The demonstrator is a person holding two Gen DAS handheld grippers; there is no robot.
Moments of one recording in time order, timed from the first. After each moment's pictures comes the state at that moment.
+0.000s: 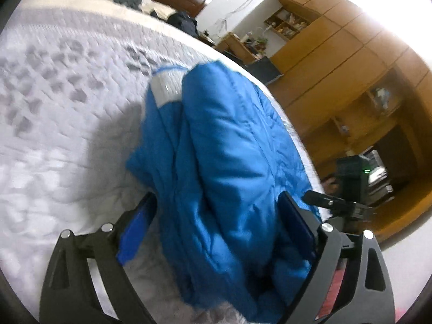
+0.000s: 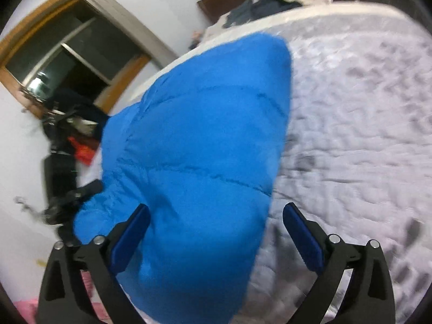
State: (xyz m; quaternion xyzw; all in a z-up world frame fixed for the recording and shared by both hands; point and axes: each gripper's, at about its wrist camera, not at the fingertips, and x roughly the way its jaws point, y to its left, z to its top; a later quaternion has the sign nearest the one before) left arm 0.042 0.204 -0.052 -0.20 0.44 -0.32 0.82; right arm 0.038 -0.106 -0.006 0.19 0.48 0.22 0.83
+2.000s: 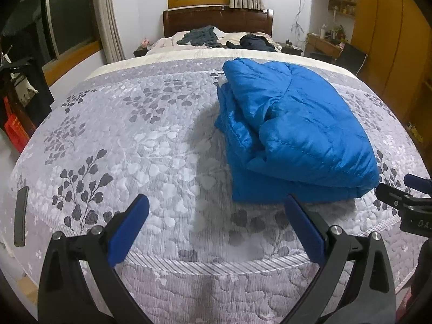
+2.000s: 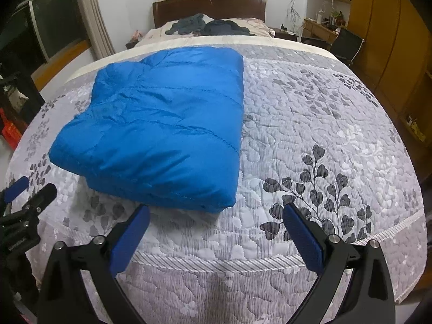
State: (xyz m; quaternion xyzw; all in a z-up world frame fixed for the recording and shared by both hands) left arm -0.118 0.168 0.009 0.02 0.41 -0.02 0.91; right arm -0.091 -0.046 0.042 0.03 0.48 0.00 0.88
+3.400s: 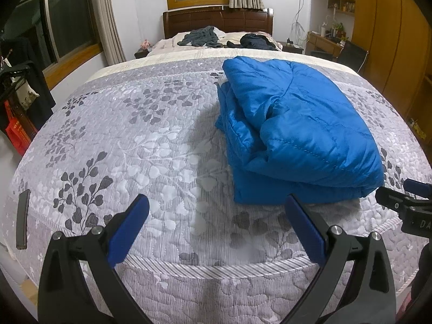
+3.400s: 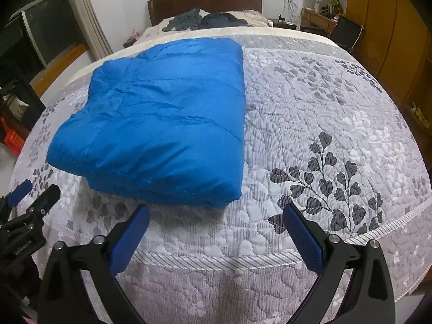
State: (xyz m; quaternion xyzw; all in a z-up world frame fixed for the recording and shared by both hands) left arm -0.114 0.168 0.008 0.02 0.41 -0.02 0.91; right arm -0.091 -0.047 0.031 0.07 0.49 0.01 0.87
